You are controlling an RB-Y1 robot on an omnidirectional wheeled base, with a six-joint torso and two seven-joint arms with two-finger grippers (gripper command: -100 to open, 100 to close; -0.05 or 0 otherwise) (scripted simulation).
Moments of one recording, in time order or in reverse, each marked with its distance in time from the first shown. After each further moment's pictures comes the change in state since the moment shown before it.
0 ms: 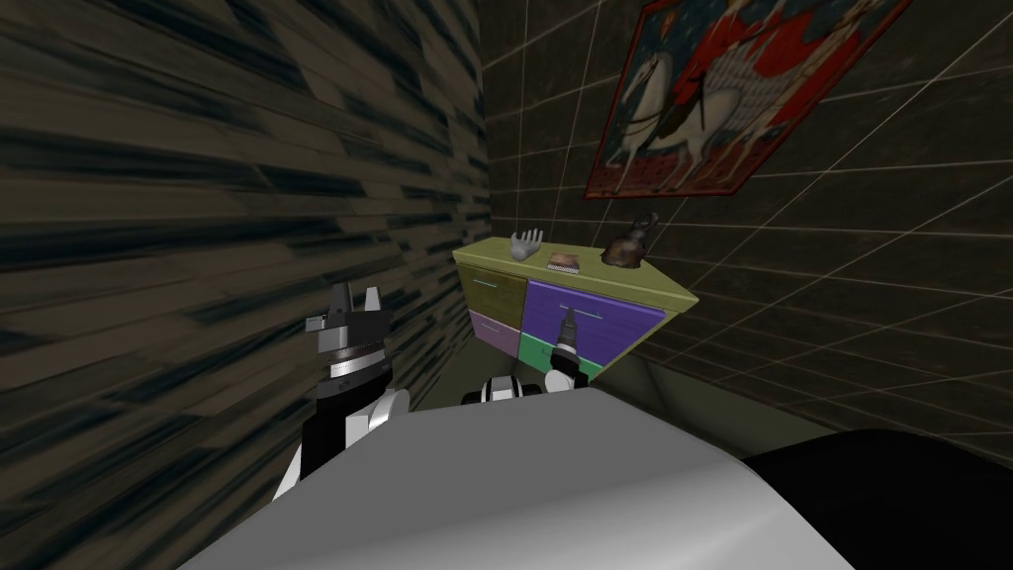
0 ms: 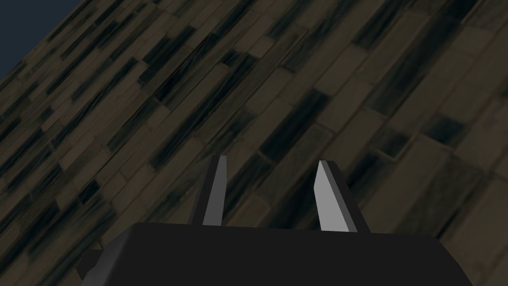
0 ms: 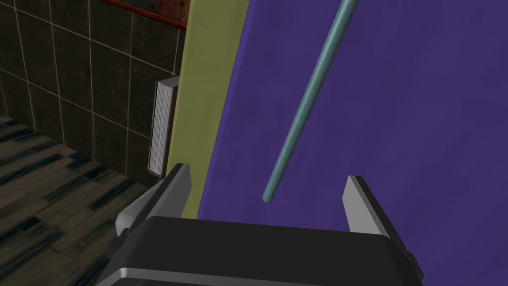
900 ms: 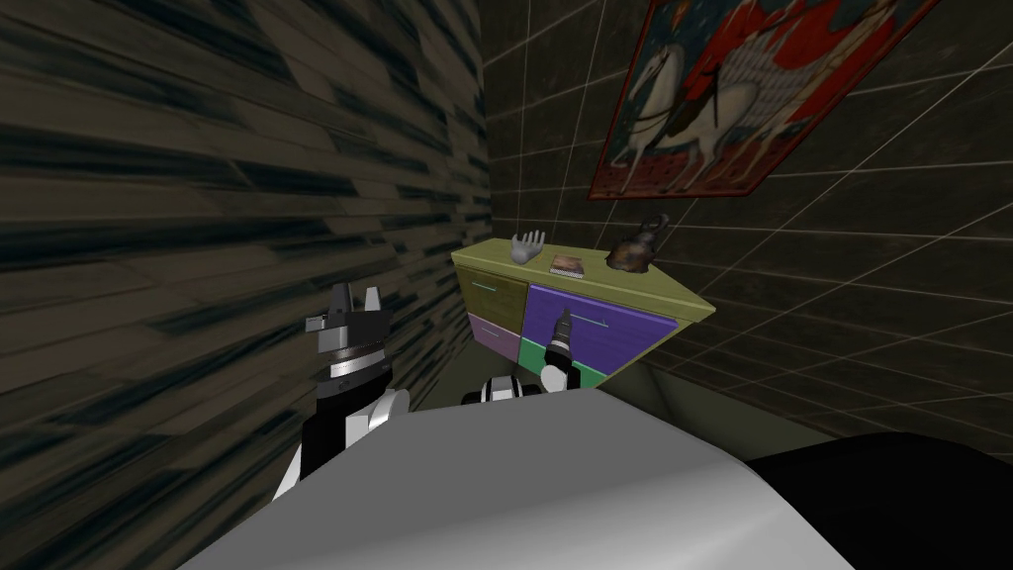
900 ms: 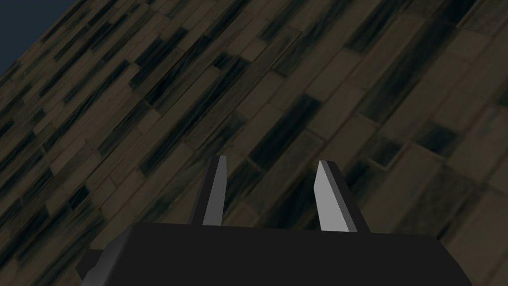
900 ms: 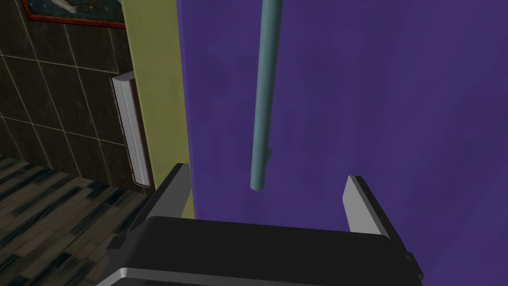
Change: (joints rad) left arm 0.000 0.000 0.000 0.000 0.000 0.000 0.000; right arm -0.060 -0.002 0.049 0.024 -0.115 -0.008 -0.116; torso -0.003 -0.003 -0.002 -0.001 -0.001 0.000
